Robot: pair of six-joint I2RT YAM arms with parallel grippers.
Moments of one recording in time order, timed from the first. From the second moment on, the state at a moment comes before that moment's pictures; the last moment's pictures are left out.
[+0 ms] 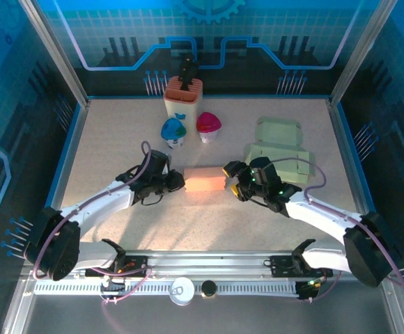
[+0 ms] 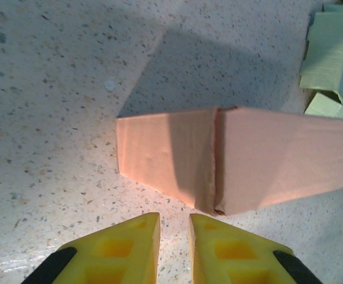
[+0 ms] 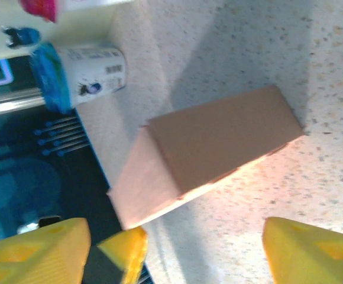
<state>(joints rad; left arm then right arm) -0.50 1.29 0.72 -0.31 0.19 -0.82 0.60 1.21 0.60 0.01 -0.15 1.53</state>
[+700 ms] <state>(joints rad) -0.48 1.31 0.78 -0.32 0.13 -0.81 0.58 1.45 0.69 0.13 -0.22 1.85</state>
